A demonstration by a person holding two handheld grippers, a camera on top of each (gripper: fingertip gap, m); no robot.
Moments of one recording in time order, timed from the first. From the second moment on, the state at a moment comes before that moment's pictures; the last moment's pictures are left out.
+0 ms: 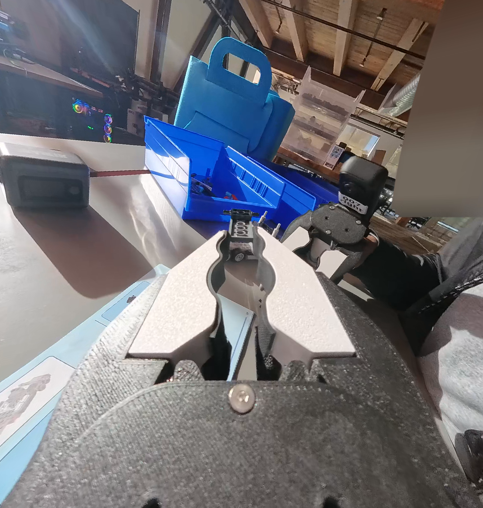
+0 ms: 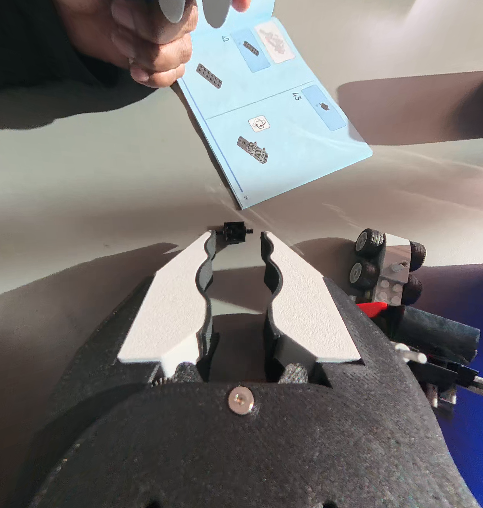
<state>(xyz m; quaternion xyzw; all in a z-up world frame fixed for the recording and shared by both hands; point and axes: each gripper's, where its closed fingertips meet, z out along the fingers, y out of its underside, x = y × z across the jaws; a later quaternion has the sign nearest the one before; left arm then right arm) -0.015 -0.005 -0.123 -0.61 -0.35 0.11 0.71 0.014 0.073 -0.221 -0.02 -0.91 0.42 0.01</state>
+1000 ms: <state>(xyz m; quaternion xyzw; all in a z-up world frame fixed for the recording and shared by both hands) 0.042 0.049 -0.129 -0.72 -0.15 0.10 0.67 0.048 0.052 -0.108 0.10 -0.85 0.52 -0.03</state>
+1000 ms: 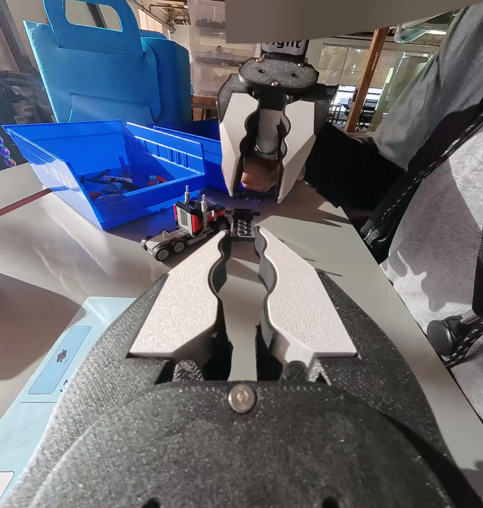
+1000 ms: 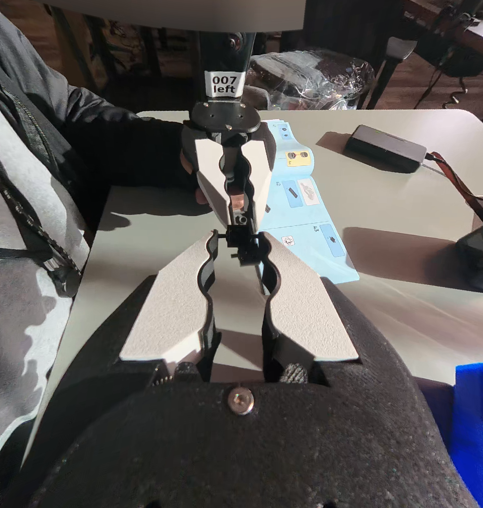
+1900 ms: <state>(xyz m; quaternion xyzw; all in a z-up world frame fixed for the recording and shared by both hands) 0.048 0.053 -0.126 -0.72 -0.13 0.09 0.68 0.049 0.044 -0.121 0.10 -0.85 0.52 -0.07</state>
